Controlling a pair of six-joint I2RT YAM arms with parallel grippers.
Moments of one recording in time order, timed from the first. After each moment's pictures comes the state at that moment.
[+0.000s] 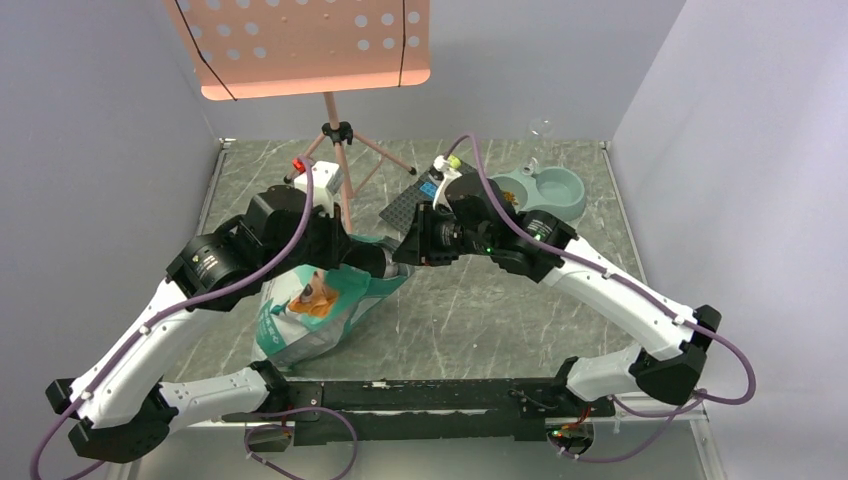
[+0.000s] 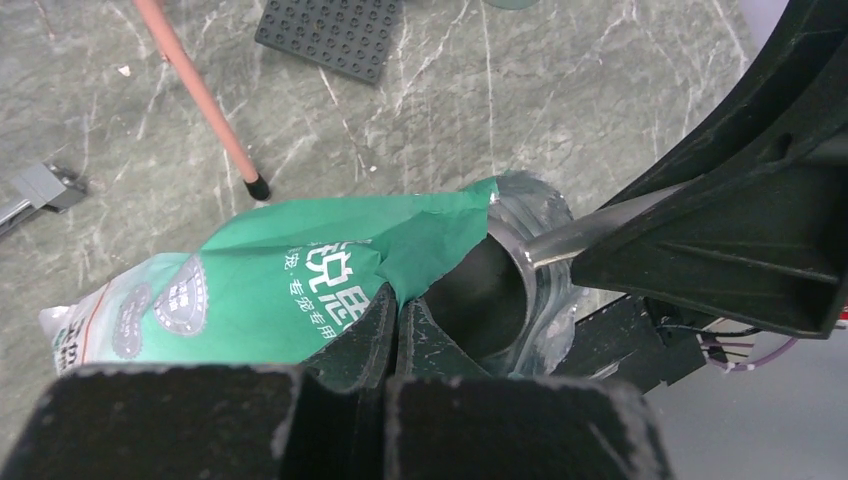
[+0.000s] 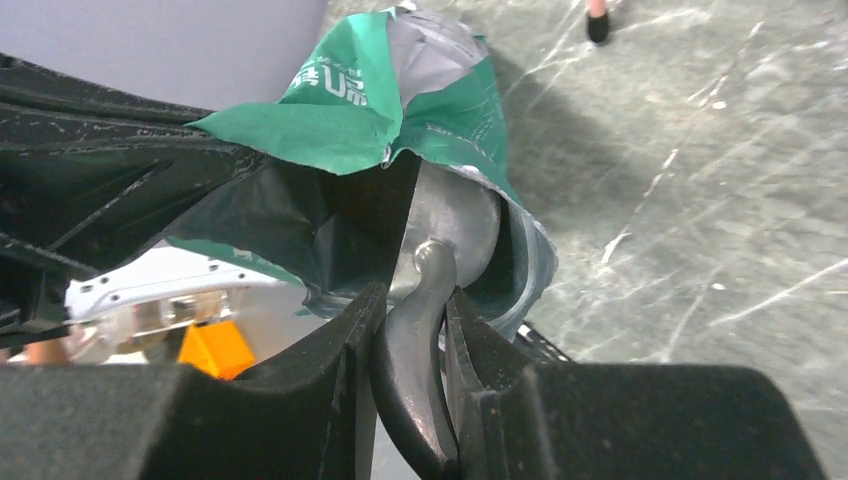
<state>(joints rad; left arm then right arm) -0.80 1.02 1.47 -1.01 -0.18 -0.42 0.94 1.32 1.45 -0.68 -0.13 0.80</state>
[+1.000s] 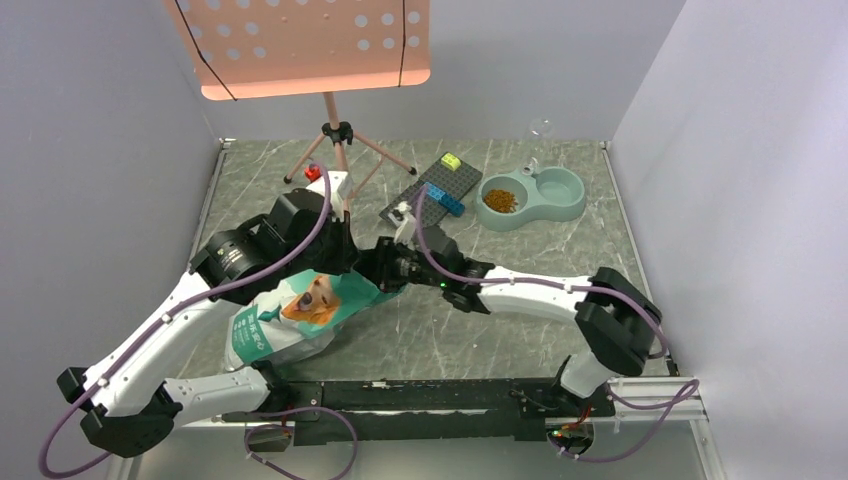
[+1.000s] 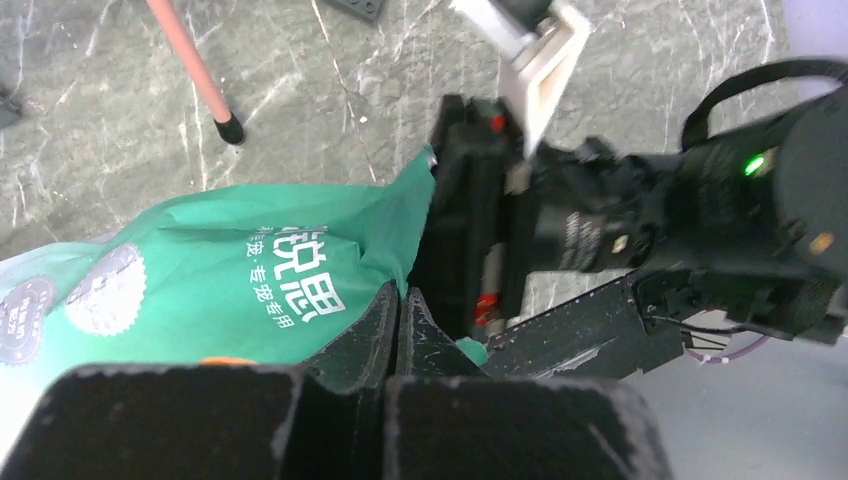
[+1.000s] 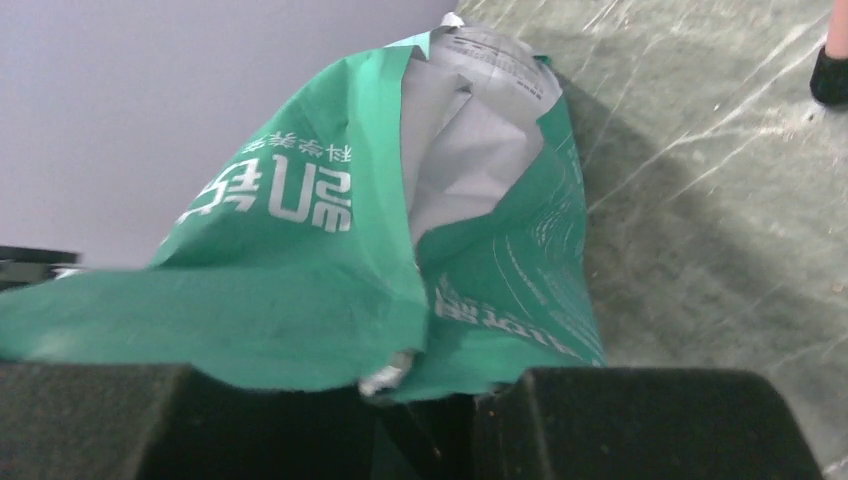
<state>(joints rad) -0.79 1.06 1.40 -1.01 -0.16 -0.55 1.00 1.60 0.97 0.38 -0.25 0.93</state>
